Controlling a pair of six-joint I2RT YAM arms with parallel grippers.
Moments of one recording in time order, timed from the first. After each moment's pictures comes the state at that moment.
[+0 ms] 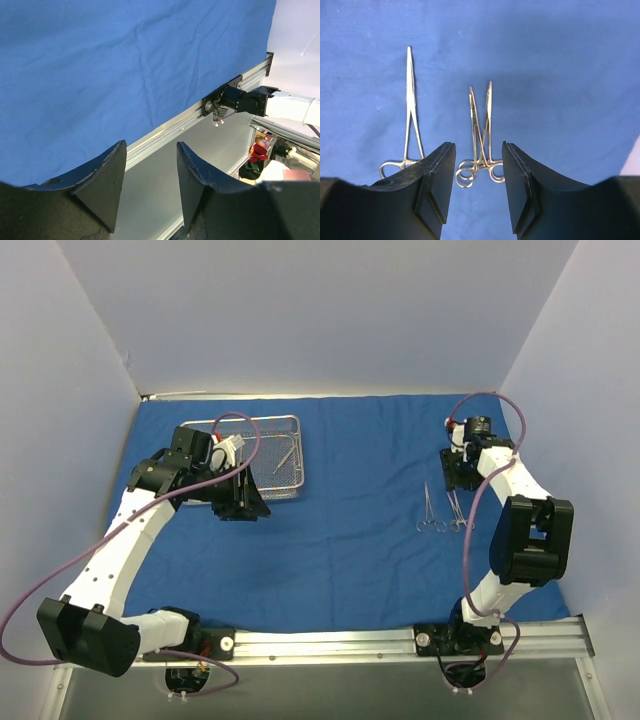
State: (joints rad) left arm -0.30 1.24 1.25 -1.03 0.58 -0.47; right arm -0.10 1.65 1.18 -0.64 0.03 -0.20
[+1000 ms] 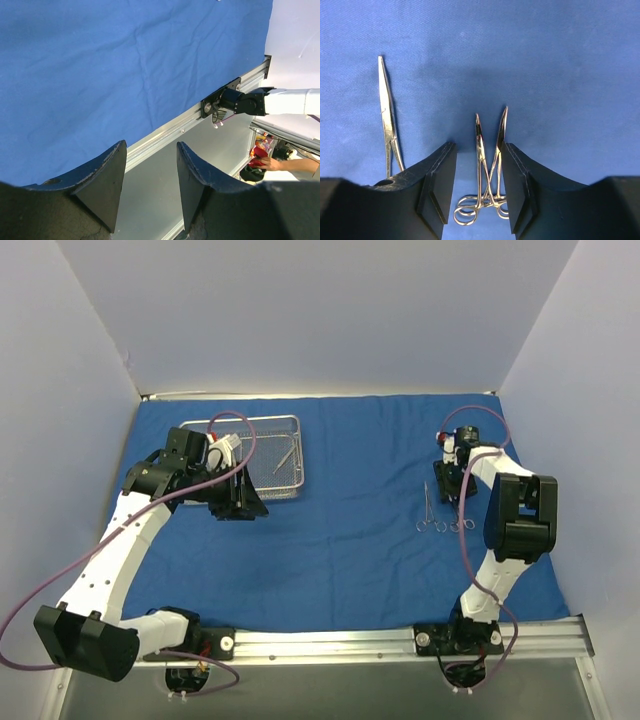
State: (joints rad) left arm -0.29 1.21 1.26 -1.03 0.58 -0.46; right arm -0.10 1.85 1.17 -0.58 0.04 -0.21
